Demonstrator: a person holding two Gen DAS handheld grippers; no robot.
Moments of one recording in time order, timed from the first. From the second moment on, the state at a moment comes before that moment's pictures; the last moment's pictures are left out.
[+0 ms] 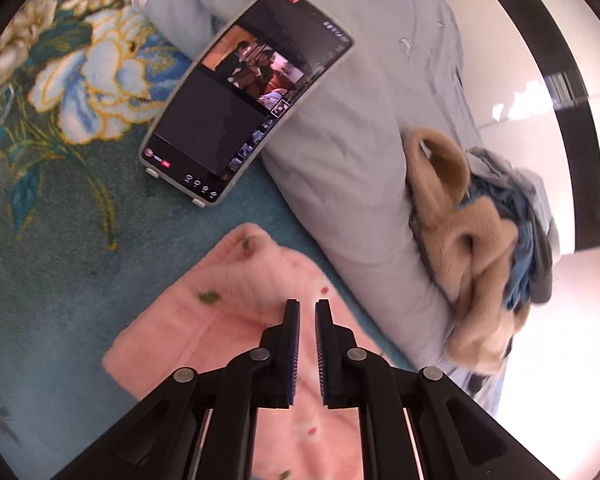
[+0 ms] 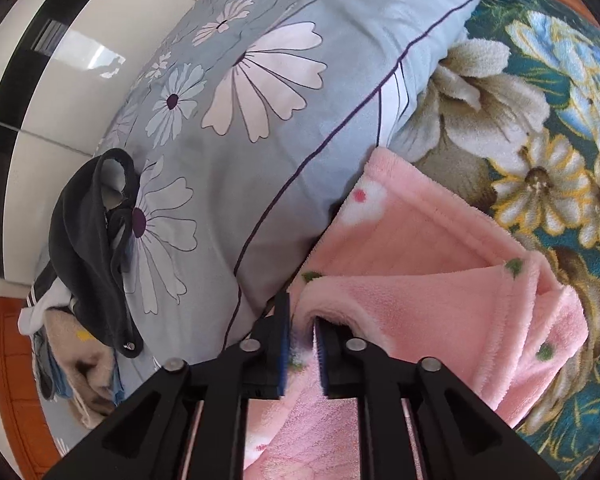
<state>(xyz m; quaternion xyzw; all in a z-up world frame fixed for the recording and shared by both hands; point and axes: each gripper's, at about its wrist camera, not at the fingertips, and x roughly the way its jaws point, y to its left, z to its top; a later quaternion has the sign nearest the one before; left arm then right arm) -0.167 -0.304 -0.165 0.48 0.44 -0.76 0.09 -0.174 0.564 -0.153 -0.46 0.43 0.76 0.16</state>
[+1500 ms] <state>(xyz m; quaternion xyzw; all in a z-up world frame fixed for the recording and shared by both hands) -0.066 -0.310 -0.216 0.35 0.58 -0.72 0.16 -0.022 0.582 -0.185 -0.31 0.55 0.75 0.20</state>
